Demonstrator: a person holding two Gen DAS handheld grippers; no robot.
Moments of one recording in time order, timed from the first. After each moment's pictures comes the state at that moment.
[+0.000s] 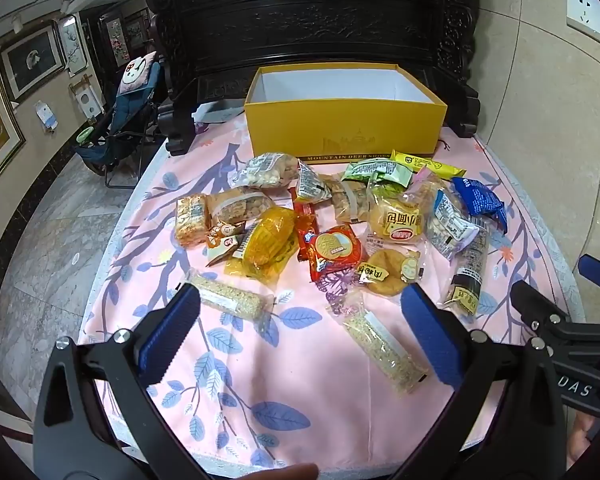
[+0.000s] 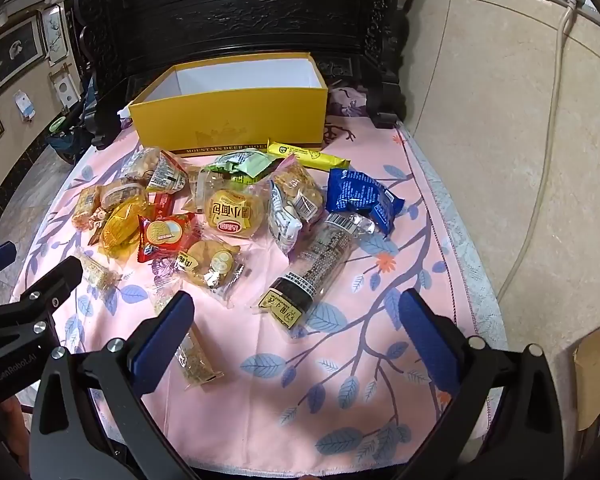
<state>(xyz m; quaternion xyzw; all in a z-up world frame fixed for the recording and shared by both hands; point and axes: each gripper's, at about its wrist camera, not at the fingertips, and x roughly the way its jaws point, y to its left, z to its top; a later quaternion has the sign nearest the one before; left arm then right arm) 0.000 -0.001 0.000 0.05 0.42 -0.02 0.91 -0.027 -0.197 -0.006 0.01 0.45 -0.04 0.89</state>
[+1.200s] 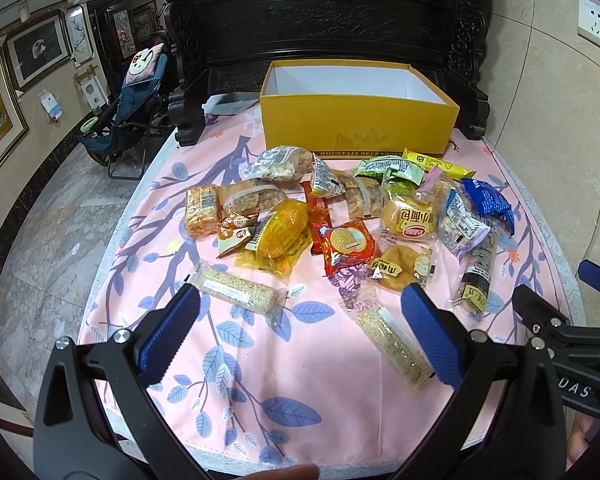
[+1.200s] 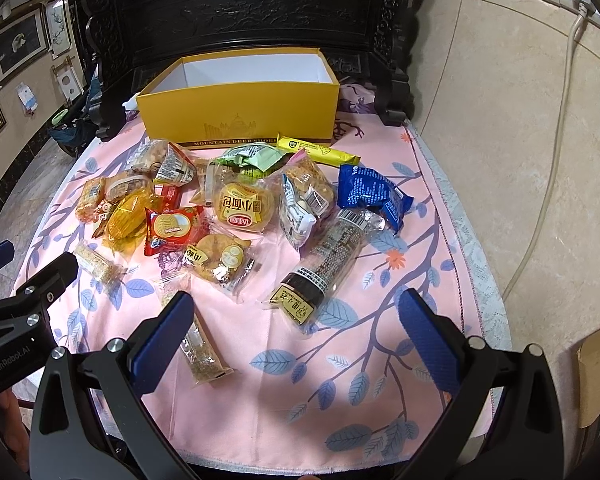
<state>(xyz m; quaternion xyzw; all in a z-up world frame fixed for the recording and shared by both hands) 0.001 0.016 -0.004 0.03 0.42 -0.01 0.91 -0.025 -0.185 -0.010 0.00 0.45 -0.04 0.89</state>
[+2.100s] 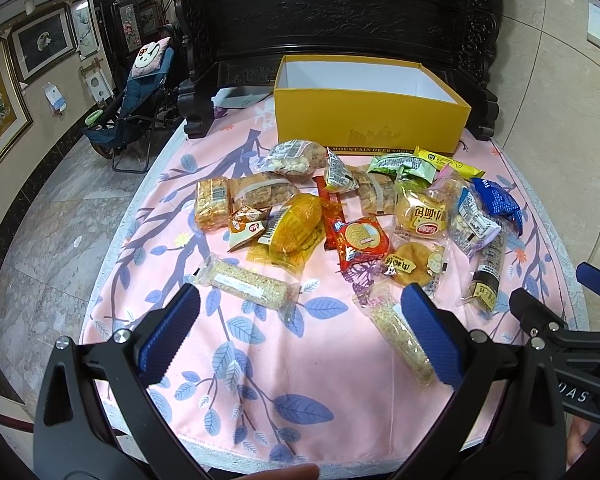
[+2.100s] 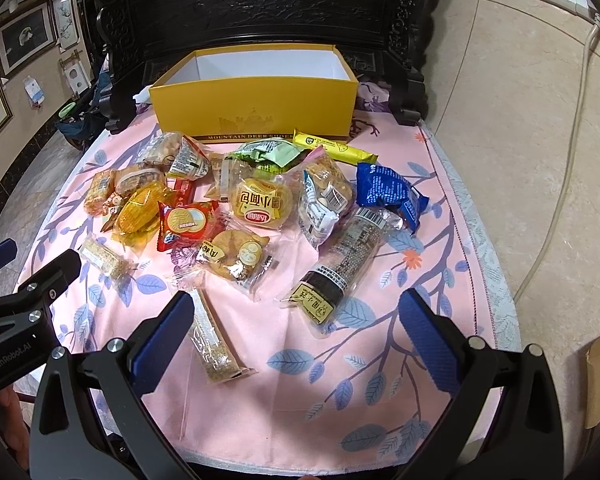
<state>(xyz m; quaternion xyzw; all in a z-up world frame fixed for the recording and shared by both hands) -0.001 0.031 -0.007 0.03 0.42 0.00 0.90 -0.023 -0.170 -0.014 -0.01 0.46 -0.02 0.89</state>
